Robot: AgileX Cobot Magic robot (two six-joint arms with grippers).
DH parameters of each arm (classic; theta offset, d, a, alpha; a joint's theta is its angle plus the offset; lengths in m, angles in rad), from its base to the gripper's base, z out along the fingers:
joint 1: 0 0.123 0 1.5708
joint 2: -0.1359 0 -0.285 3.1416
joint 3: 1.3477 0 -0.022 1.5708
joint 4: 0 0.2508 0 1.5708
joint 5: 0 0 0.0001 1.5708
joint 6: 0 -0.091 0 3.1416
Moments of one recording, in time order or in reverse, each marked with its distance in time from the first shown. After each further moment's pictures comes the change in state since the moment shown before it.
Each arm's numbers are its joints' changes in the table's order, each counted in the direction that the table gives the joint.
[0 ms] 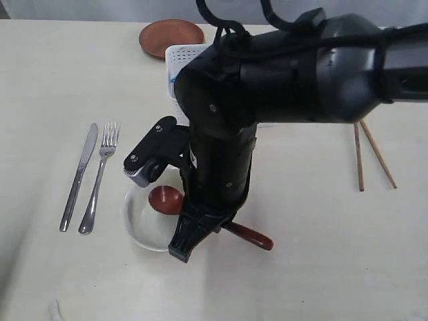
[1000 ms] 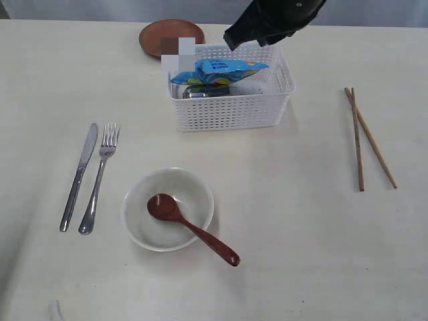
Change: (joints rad) left arm 0.000 0.000 0.000 0.000 0.000 0.000; right arm -0.409 0.055 -0.267 -0.329 0.181 -0.210
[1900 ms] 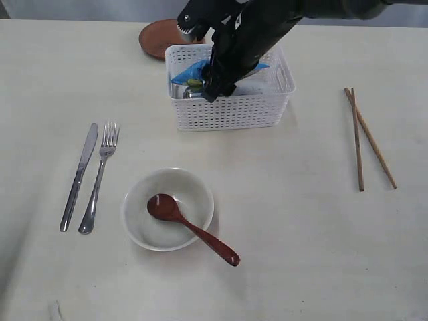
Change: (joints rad) left arm 0.000 0.000 0.000 0.000 0.000 0.000; right arm -0.019 -0.256 -0.006 0.352 0.293 0.682
